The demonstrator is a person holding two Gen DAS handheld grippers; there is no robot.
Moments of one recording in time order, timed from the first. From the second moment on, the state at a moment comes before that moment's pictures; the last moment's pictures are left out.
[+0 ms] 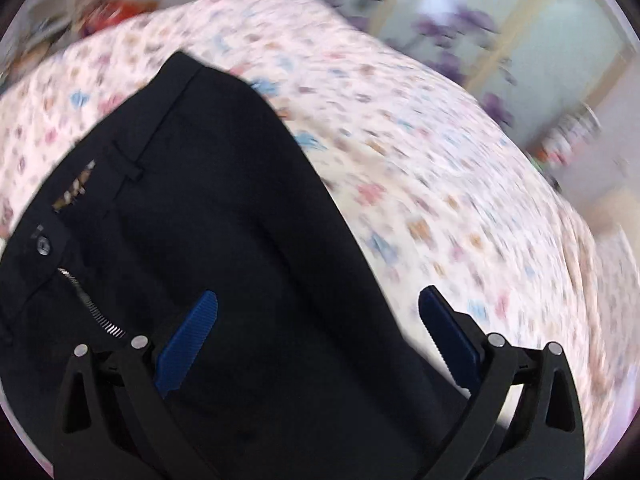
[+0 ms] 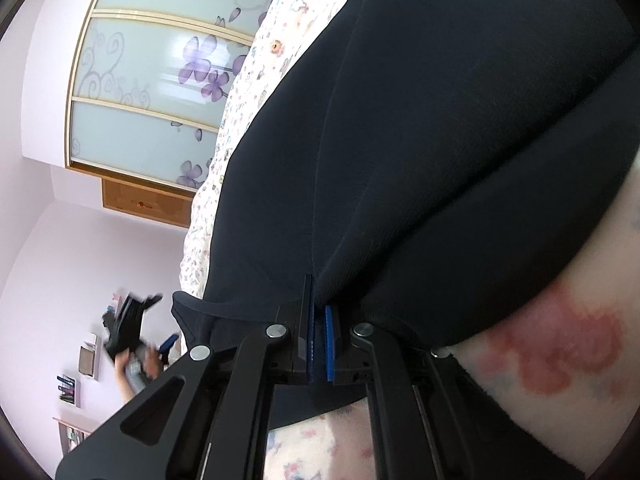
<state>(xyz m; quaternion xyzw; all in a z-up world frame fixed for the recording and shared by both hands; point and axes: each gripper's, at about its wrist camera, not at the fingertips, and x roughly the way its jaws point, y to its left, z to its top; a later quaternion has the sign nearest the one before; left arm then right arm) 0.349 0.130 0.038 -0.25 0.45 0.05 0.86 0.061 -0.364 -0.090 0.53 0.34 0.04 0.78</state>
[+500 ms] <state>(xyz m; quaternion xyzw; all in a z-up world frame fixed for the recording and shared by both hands) 0.369 0.168 0.008 -0.33 0.41 0.12 0.84 0.089 -0.360 -0.081 0.52 0.36 0.05 0.78</state>
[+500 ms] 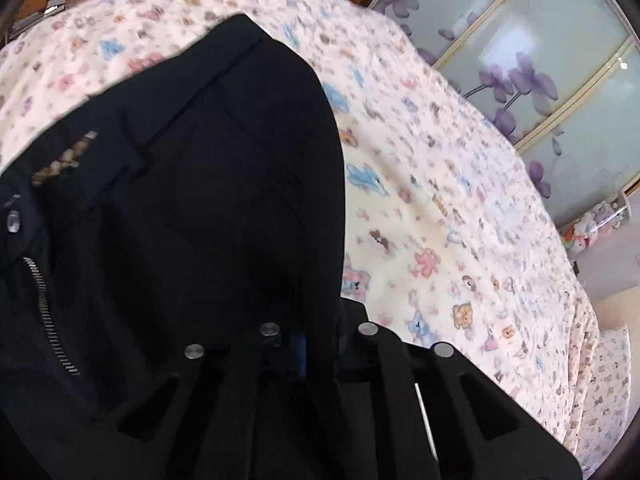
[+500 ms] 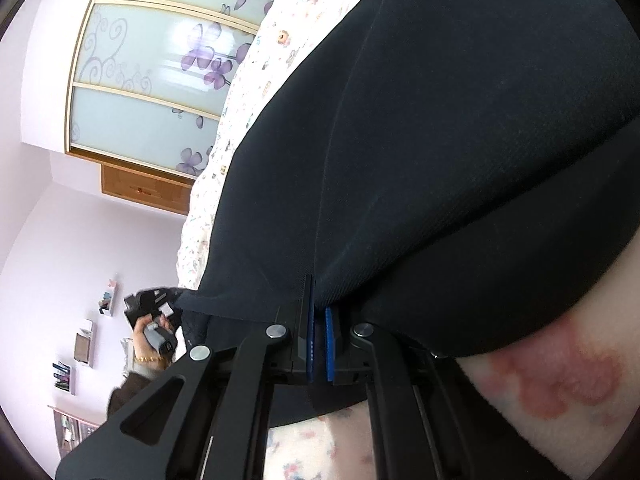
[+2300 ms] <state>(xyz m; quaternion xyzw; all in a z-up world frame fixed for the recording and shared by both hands) 0.064 0.058 0.001 -0.14 0.22 0.08 0.96 -0.046 -0.561 0.025 0.34 0.27 -0.16 0.89</state>
